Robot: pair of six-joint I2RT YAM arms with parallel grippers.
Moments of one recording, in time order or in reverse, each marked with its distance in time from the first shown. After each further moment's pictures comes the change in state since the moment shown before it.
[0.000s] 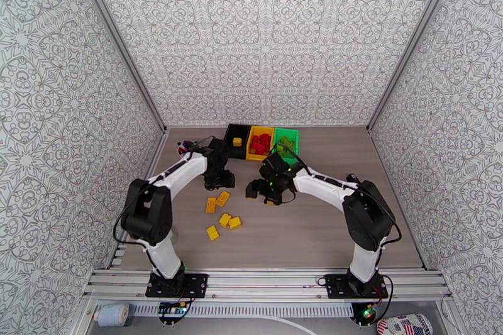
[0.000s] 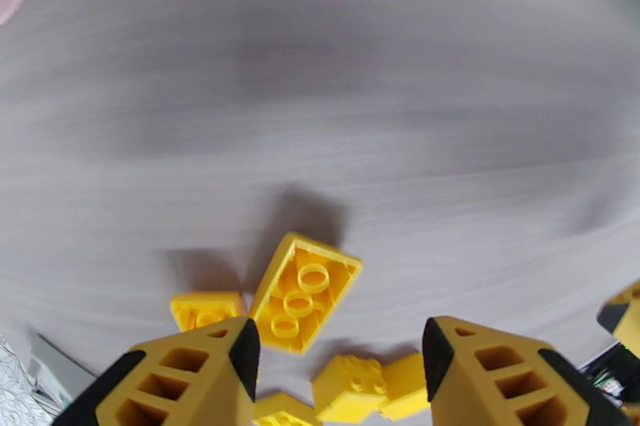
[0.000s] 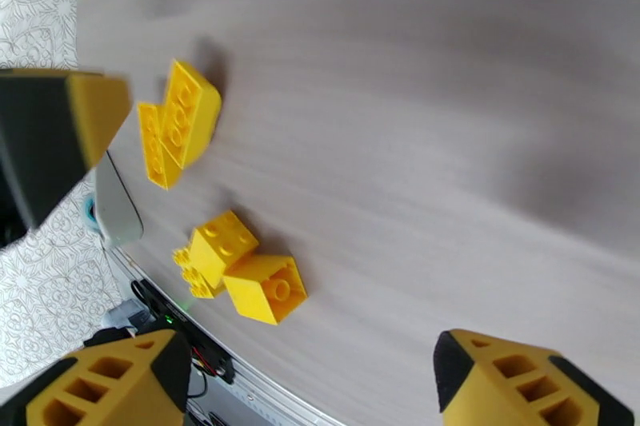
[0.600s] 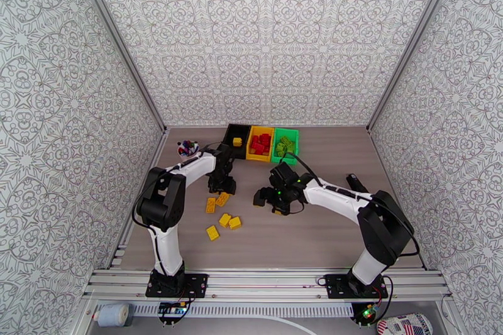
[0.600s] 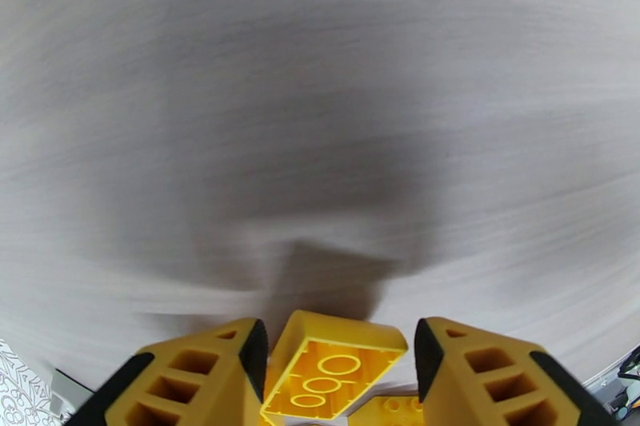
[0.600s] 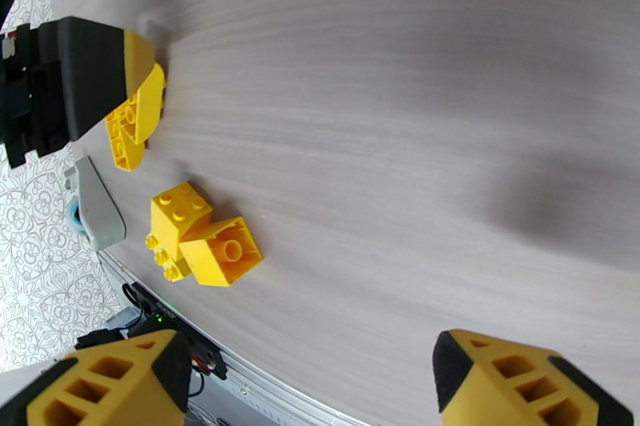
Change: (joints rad) left arm -0.010 0.112 0.022 -0.011 -0.035 0.077; right arm 0.000 -0.146 -0.172 0.053 0.052 0.100
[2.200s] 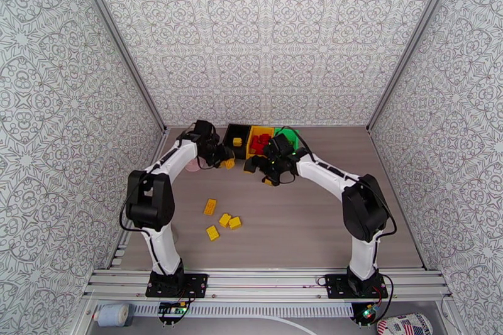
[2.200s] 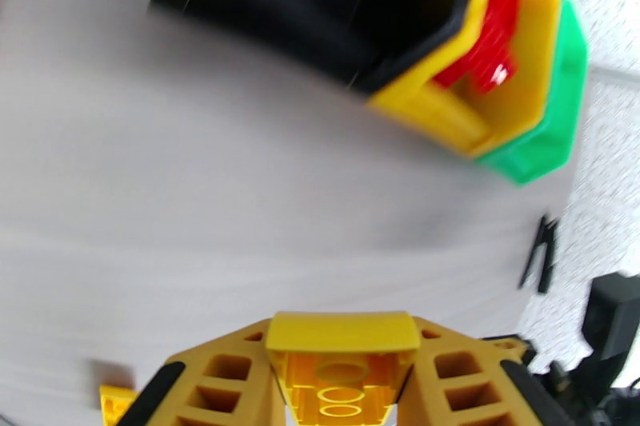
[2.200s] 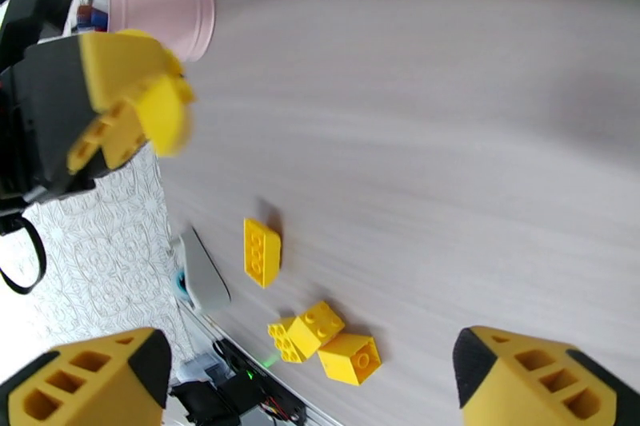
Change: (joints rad) left arm 0.177 0.011 0.266 0.227 0.409 -0.415; right arm -0.141 0.231 0.415 -0.011 -0.106 -0.034
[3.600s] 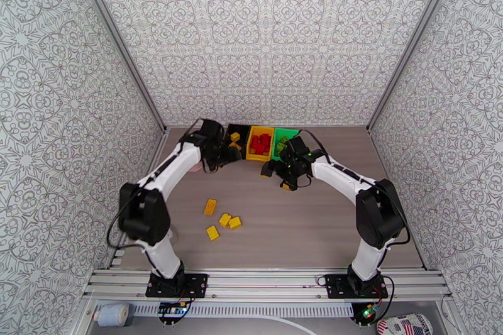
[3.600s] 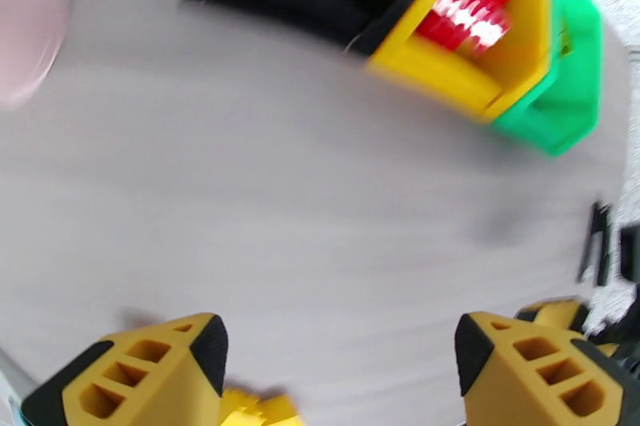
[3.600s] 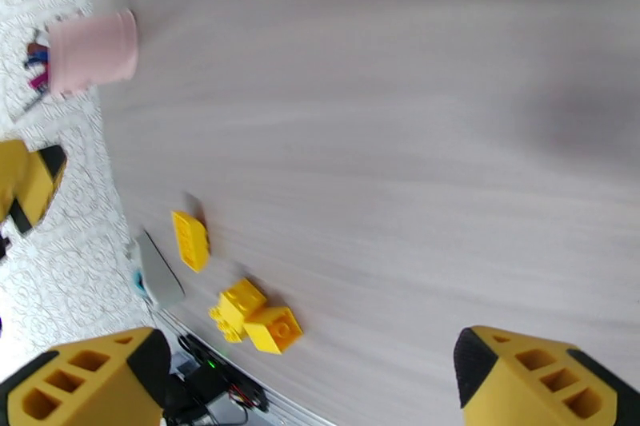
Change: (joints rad) left arm -0.120 -0.283 -0.238 -0.109 -0.294 0.070; right arm -0.056 -0.105 -0.146 -0.129 0.026 -0.105
